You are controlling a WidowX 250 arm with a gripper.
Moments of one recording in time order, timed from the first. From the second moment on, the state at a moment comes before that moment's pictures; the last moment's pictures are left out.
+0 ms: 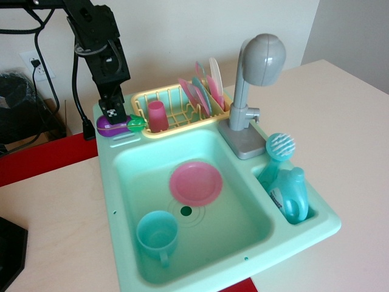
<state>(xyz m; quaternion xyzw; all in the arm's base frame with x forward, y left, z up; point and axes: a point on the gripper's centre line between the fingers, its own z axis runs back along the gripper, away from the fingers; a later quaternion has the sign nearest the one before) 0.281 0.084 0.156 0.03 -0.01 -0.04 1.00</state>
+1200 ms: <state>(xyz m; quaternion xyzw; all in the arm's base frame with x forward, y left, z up) 0.268 0.080 0.122 0.04 0.03 -0.04 1.00</state>
